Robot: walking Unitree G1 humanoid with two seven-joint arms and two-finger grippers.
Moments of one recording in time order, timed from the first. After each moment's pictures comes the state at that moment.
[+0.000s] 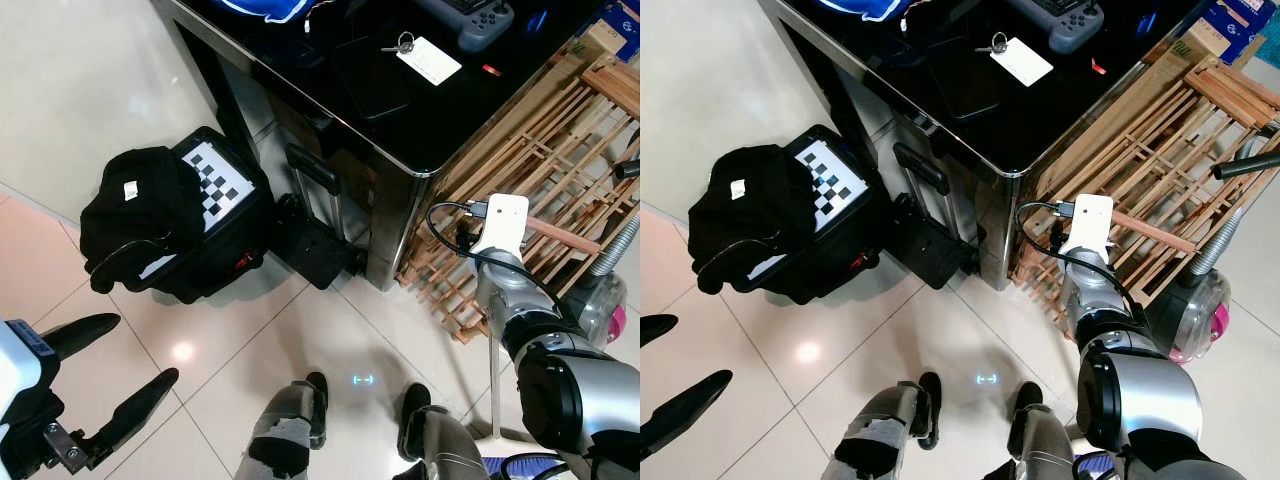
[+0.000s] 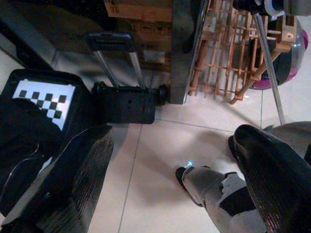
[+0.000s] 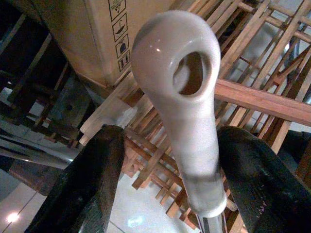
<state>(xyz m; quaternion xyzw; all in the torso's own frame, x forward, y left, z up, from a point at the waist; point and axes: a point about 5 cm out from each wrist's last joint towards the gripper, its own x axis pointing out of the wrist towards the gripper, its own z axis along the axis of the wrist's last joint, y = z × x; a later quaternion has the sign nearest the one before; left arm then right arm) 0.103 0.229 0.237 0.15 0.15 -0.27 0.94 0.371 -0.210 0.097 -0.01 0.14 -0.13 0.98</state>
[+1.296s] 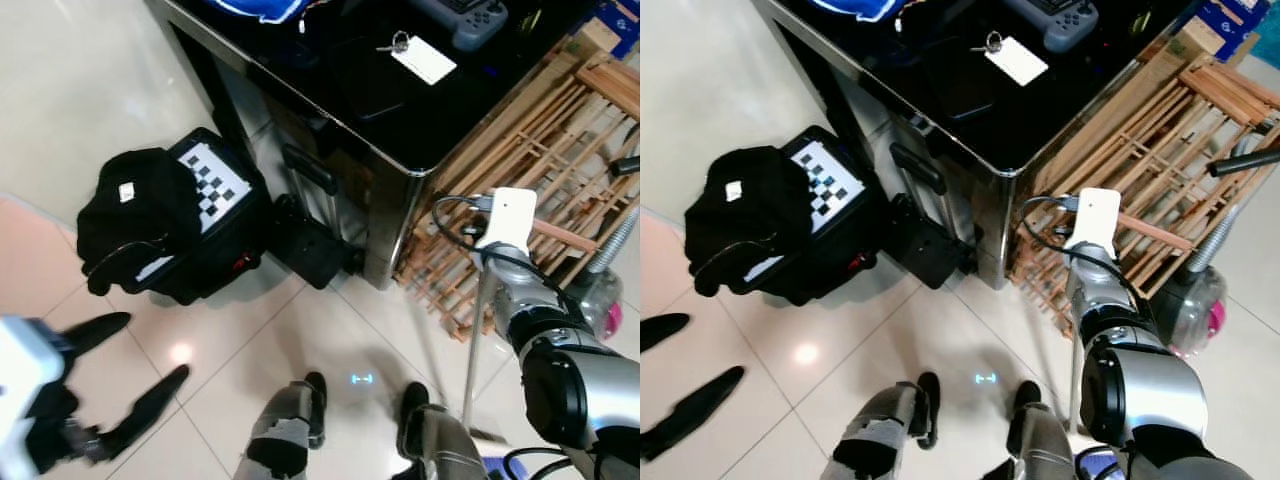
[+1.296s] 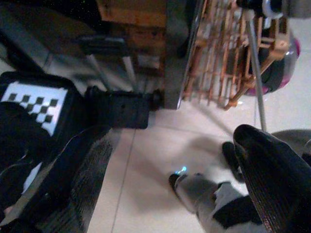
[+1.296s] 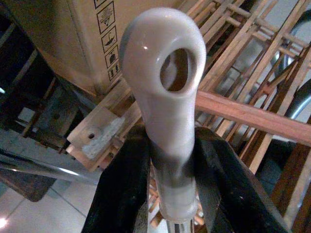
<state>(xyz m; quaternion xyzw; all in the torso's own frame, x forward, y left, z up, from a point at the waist) 0.109 0.218 0.227 0.13 0.14 -0.27 0.94 0.374 -0.214 0.106 -0.03 0.13 -0.12 0.98</state>
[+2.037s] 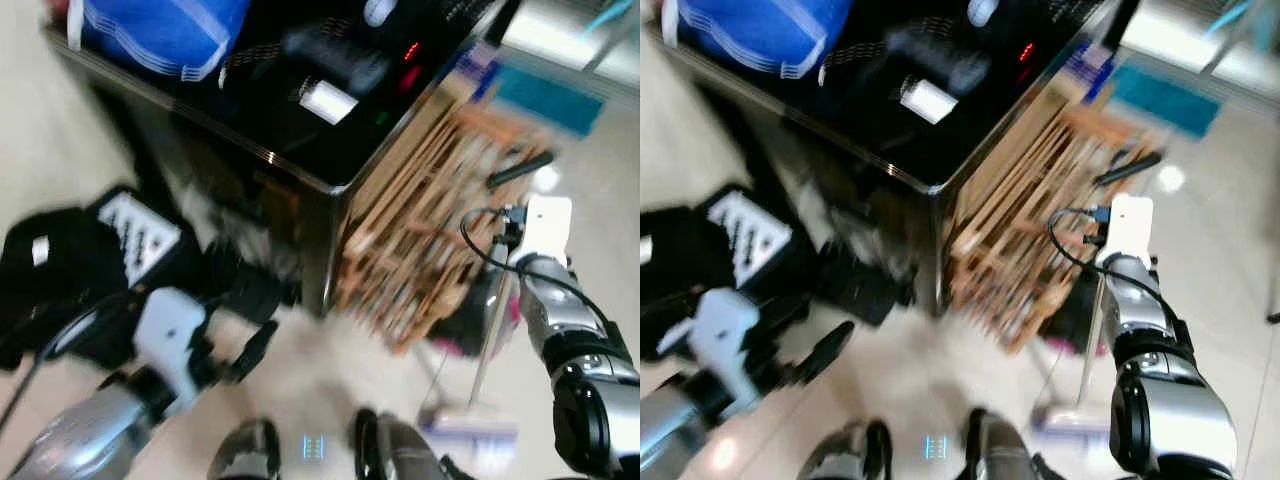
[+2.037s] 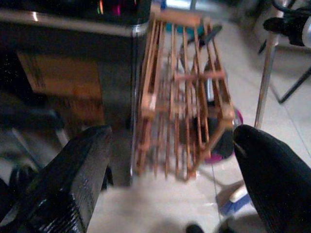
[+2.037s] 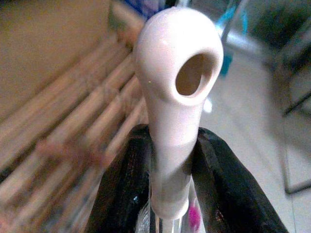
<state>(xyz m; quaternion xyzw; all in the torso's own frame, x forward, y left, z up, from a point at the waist) 0.189 0.166 0.146 0.04 0.08 -0.28 0.96 0.356 -0.257 0.109 -0.07 0.08 -0.13 0.99</state>
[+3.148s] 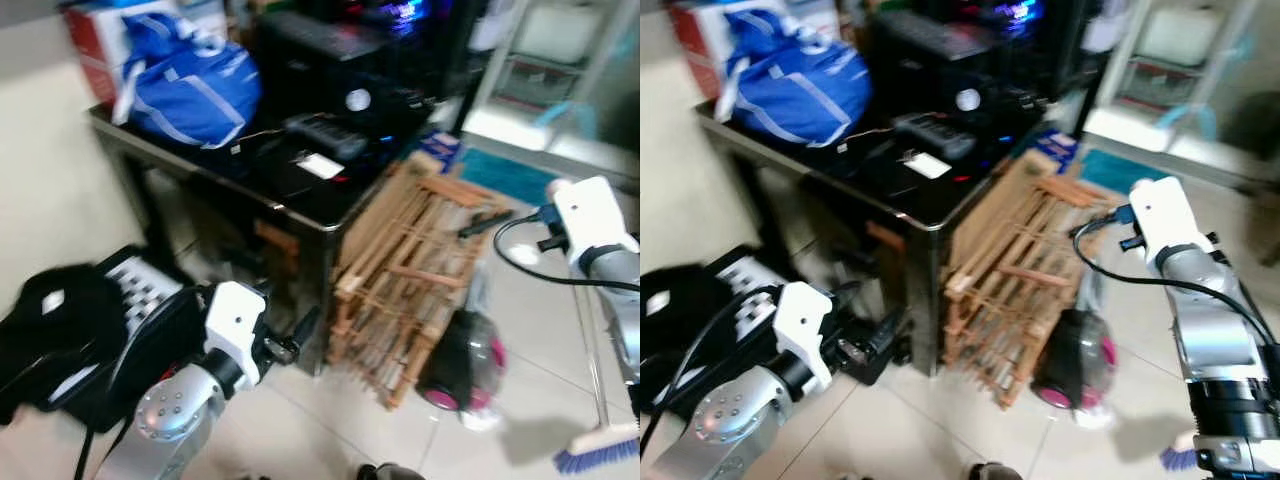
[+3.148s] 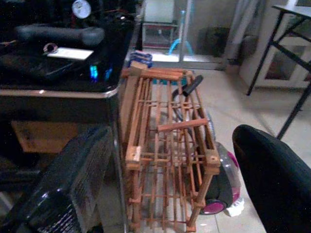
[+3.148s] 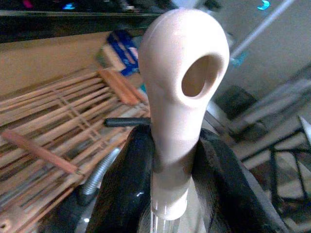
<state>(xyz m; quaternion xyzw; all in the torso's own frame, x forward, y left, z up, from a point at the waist) 0.214 0.124 0.117 0.02 0.06 -0.28 0.96 0.309 -0.282 0.177 -0.26 0.13 -0.07 0.95</state>
